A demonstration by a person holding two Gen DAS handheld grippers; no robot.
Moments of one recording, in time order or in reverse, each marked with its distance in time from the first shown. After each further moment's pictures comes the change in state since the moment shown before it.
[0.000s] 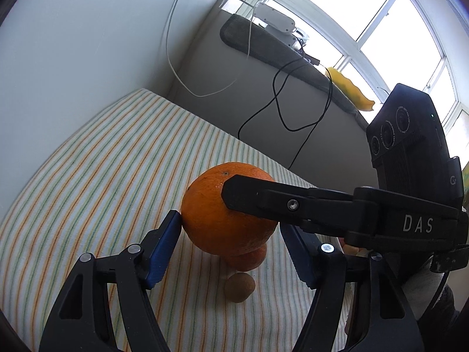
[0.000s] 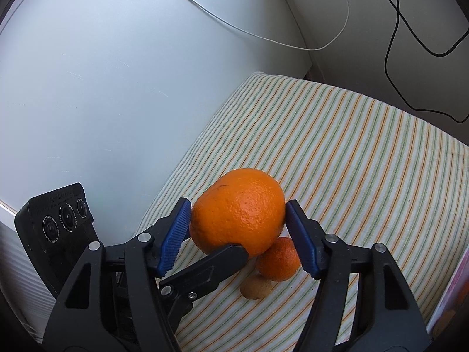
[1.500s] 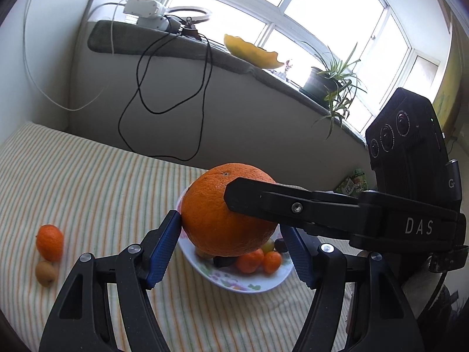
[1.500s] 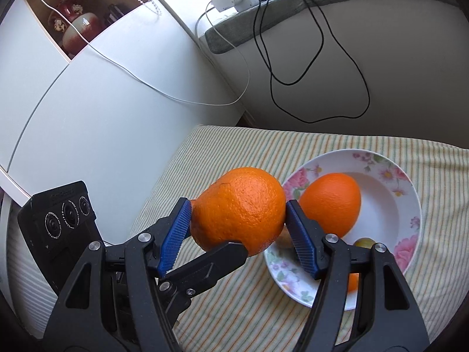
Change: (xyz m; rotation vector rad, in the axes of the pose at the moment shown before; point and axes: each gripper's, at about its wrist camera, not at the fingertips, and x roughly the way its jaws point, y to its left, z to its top) left arm 0.036 -0.190 -0.032 0.241 0.045 -0.167; right arm -0.205 -0.098 -0.073 0.128 -0.240 -0.081
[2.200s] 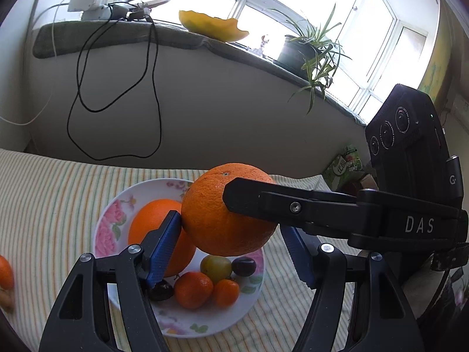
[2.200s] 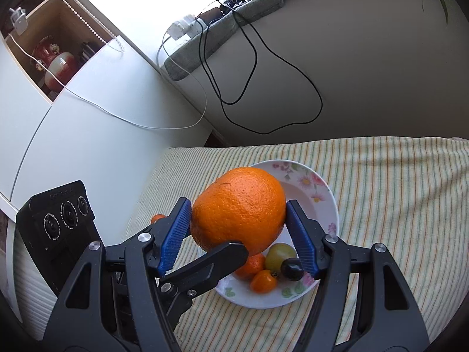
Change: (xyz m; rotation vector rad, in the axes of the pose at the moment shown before) left arm 0.068 -0.062 0.007 0.105 0.086 -0.044; right arm -0.043 -0.088 0.000 0.112 -0.062 -0.030
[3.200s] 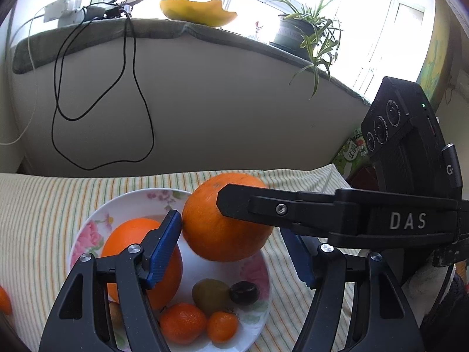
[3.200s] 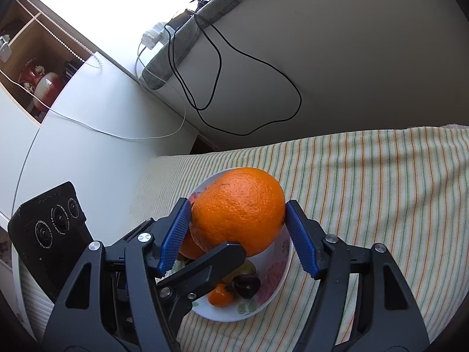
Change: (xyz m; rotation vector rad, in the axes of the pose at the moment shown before) left arm 0.042 -0.022 0.006 0.089 0.027 0.048; right arm 0.009 -0.057 0.014 0.076 0.011 0.009
